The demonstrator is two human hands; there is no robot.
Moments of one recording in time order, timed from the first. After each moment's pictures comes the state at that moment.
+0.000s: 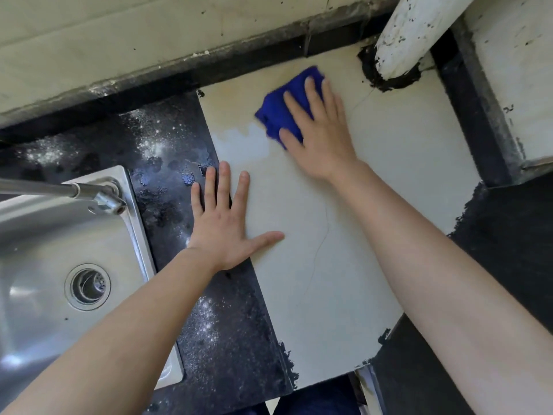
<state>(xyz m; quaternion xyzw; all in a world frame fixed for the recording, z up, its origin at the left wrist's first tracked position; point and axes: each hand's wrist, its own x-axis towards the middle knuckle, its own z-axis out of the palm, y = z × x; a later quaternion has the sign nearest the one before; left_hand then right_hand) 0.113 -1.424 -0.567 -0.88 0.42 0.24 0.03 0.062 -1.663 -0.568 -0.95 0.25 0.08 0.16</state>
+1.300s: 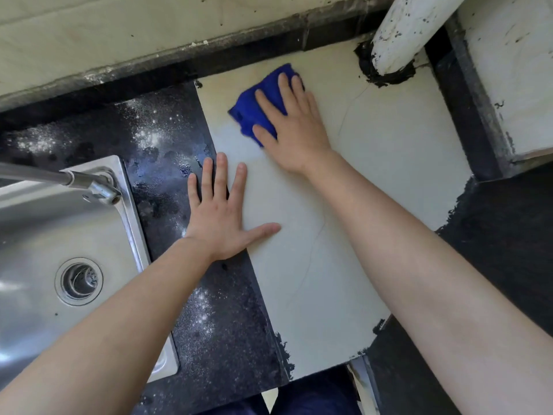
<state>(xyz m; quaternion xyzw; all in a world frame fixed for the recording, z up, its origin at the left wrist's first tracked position) 0.113 -1.424 -0.567 -0.88 0.42 0.24 0.02 0.087 -1.637 -0.565 -0.96 0.22 0.09 0.14</state>
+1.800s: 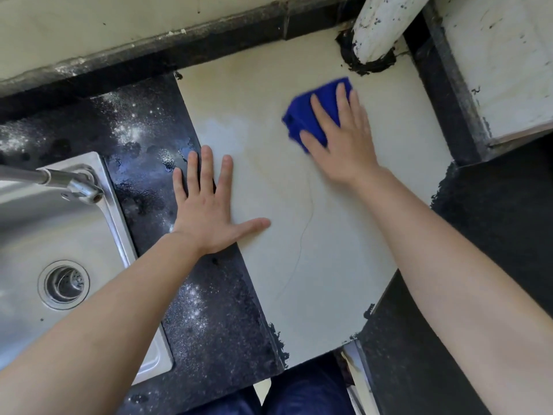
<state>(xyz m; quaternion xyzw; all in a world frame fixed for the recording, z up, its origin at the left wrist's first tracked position) 0.112 -1.424 -0.567 -0.87 0.42 0.24 0.02 -0.007 -1.674 -0.564 -0.92 0.35 0.11 0.16</state>
